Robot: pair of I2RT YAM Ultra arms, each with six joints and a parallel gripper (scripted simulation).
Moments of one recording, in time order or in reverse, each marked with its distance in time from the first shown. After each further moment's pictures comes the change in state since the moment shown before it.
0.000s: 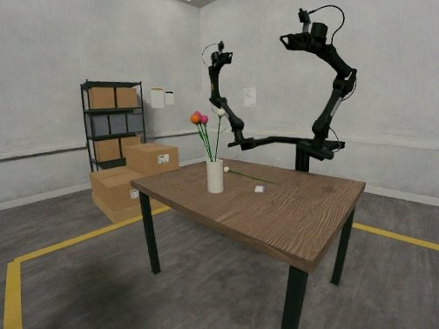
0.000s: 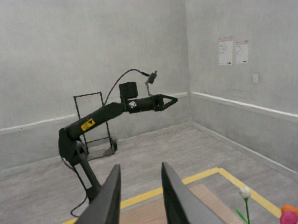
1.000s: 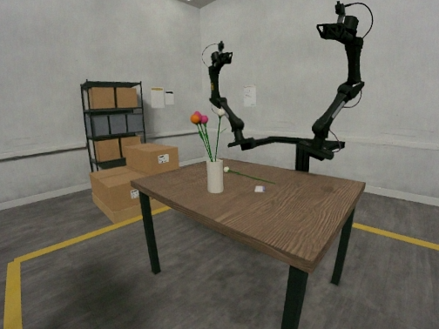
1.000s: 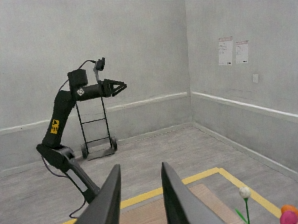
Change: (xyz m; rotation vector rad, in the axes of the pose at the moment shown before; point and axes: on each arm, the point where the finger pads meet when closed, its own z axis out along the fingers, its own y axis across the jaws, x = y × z) left arm -0.094 0.011 -0.200 0.065 -0.056 -0.070; right arm 0.000 0.000 0.000 0.000 0.000 0.000
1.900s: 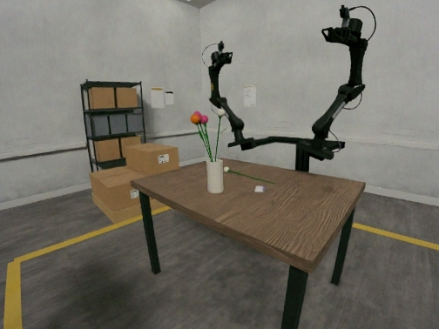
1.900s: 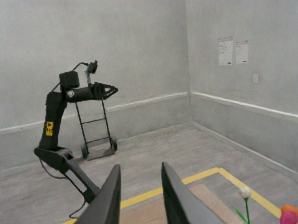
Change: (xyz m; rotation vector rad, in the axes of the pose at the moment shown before) left arm 0.008 -0.001 -0.041 0.009 0.051 -0.012; right arm 0.000 0.000 0.000 0.000 0.000 0.000
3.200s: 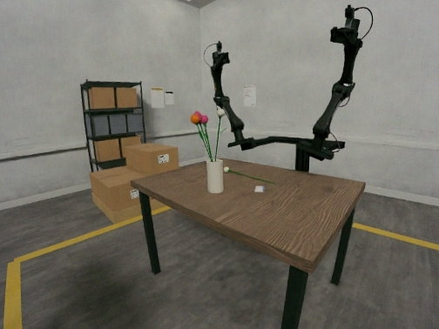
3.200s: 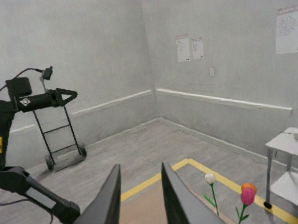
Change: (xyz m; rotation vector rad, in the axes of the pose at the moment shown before) left arm 0.001 0.050 -0.008 -0.319 0.003 -0.003; right arm 0.000 -0.032 -0.003 0.205 0.000 -0.002
